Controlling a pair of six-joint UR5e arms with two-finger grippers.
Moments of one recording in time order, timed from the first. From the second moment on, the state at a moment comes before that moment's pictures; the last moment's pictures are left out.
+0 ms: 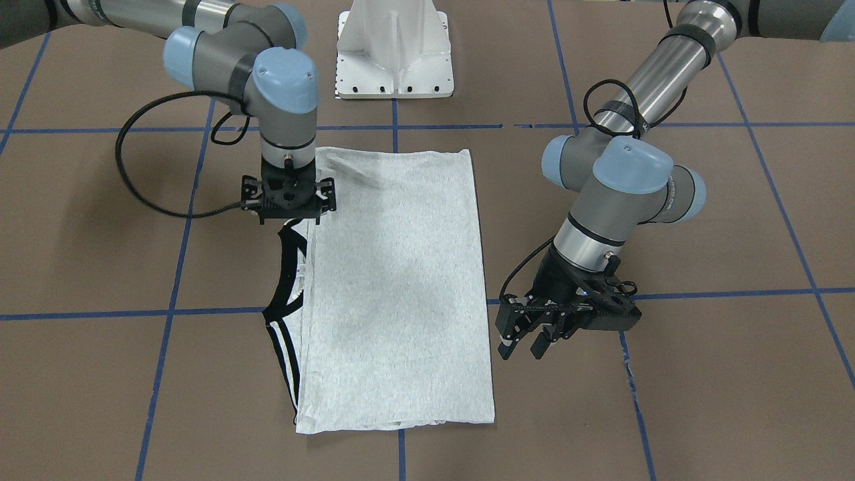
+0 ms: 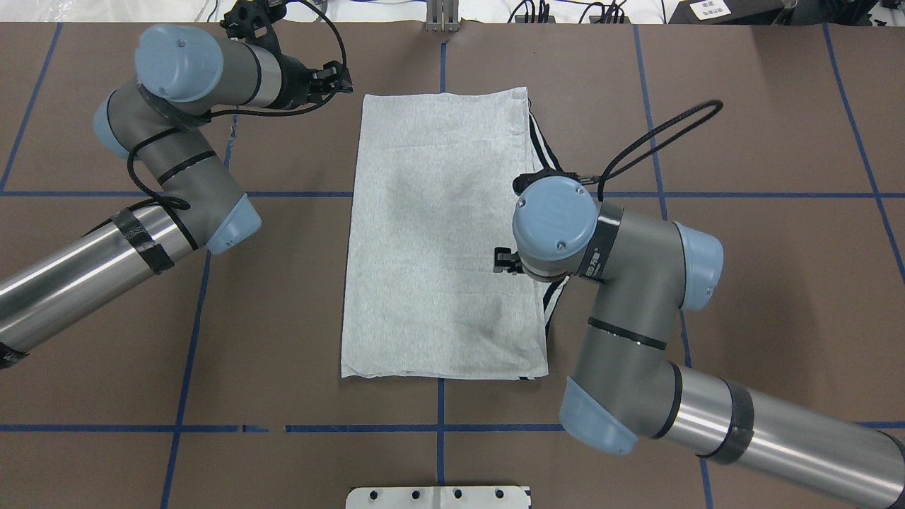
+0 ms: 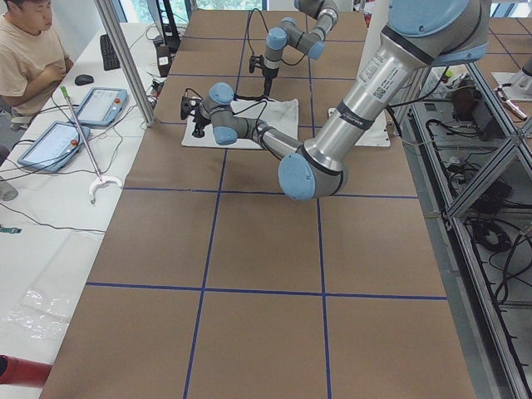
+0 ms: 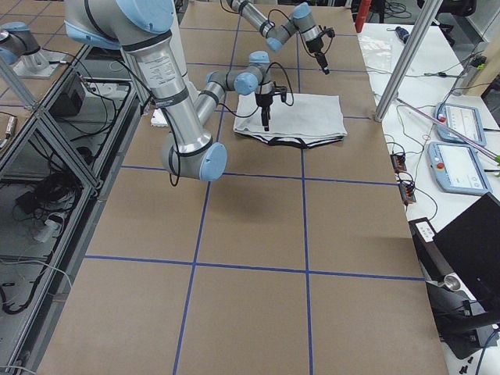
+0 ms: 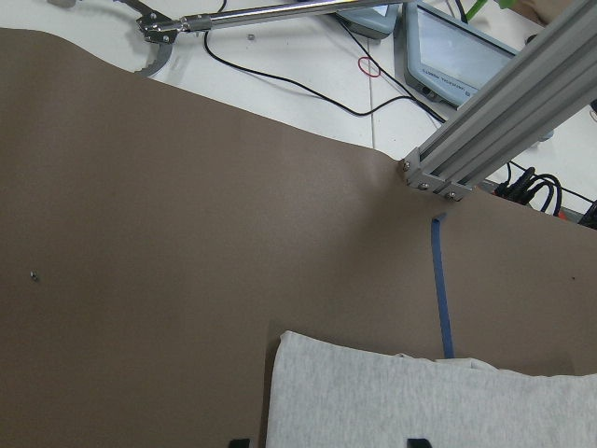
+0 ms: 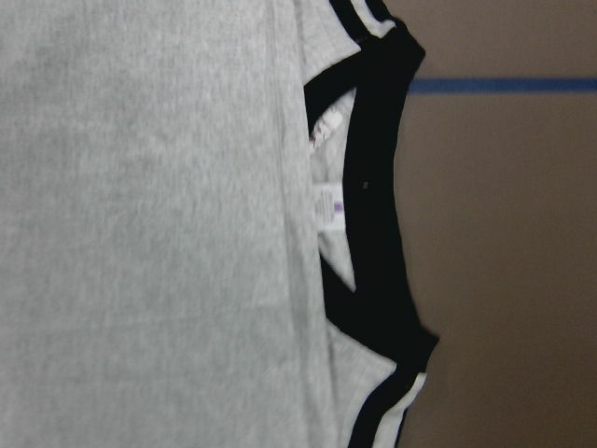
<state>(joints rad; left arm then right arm) -0.83 -2.26 -1.25 -2.45 -1.79 -1.33 0.45 -0.99 1.80 -1.74 1.67 1.39</state>
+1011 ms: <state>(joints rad) -0.83 -2.22 -1.28 -2.45 -1.79 -1.33 0.23 -1.08 1.85 -1.62 1.50 2.11</state>
